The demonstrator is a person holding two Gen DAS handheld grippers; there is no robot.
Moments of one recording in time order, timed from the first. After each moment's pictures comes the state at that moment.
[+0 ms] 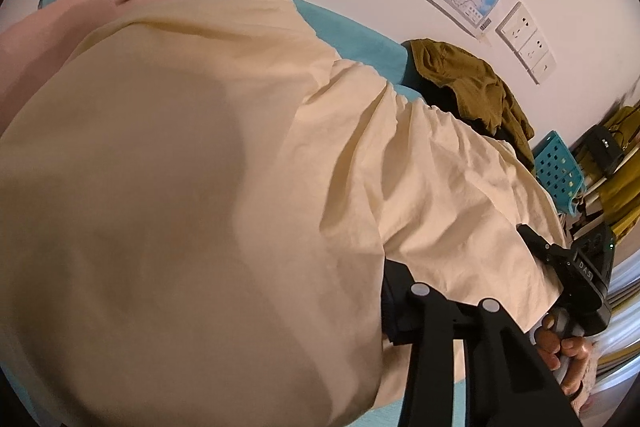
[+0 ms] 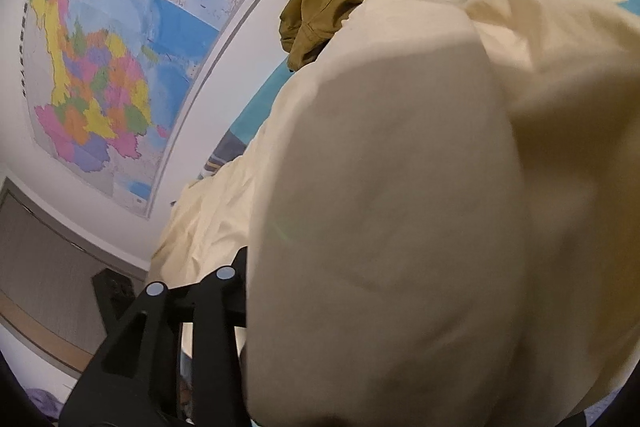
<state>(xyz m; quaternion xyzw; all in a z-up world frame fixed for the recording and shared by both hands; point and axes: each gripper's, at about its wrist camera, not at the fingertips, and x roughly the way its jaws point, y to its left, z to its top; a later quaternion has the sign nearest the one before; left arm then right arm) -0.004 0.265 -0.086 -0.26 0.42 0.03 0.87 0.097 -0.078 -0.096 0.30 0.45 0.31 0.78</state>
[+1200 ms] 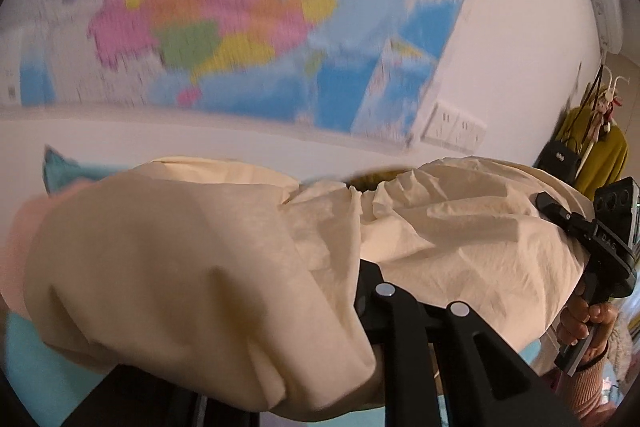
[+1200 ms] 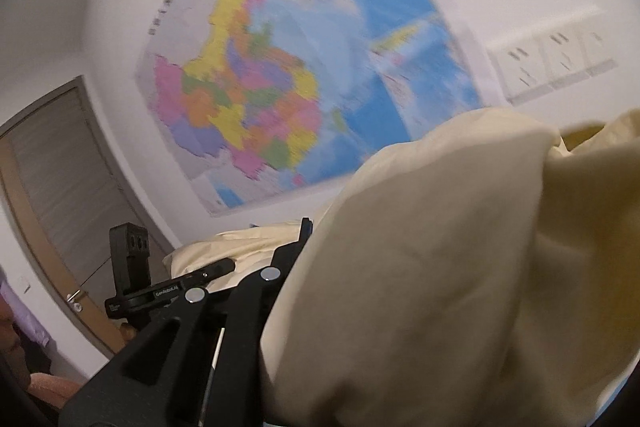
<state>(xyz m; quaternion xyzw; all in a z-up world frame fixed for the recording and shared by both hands) -0.033 0.305 0.090 -0.17 0.27 0.00 0.95 0.080 -0.018 0.128 0.17 0.25 0.46 0.83</state>
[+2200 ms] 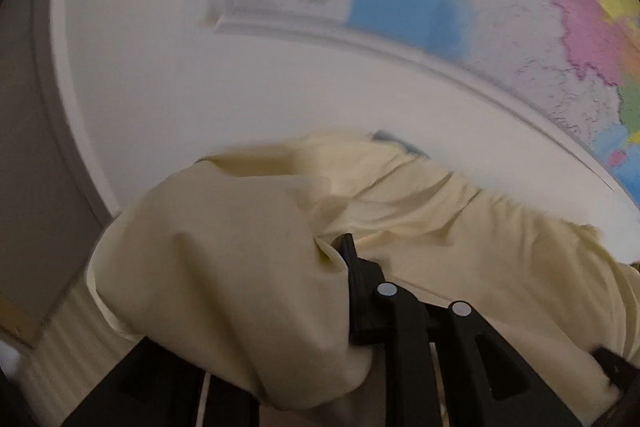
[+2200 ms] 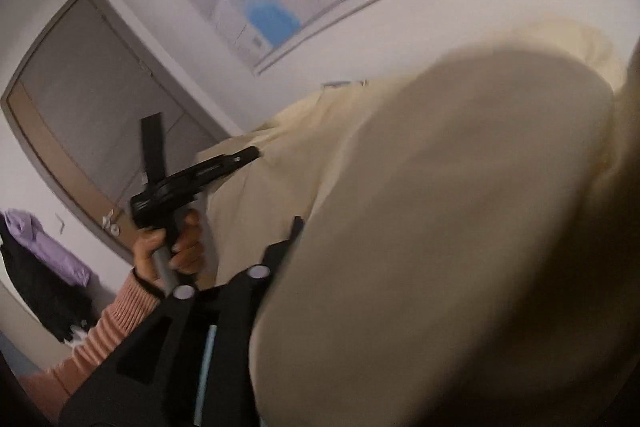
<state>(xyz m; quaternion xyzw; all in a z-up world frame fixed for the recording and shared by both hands) -0.074 0.670 -0.032 -0.23 0.30 0.33 0.86 0.091 0.377 -0.049 0.08 0.43 0.61 0.66</state>
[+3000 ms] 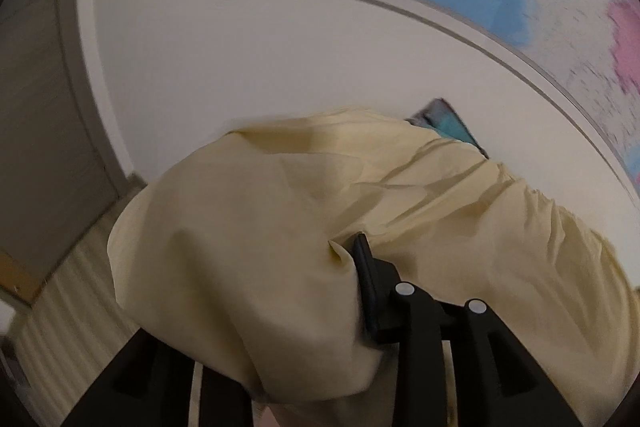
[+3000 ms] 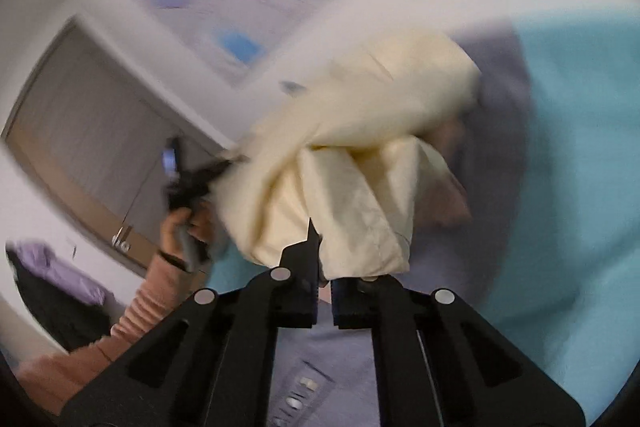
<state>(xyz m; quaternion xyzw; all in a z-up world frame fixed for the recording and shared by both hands) -0.081 0.692 -0.048 -0.28 0.34 0.37 0.82 0.120 0.271 -0.059 0.13 0.49 0.55 0.66</state>
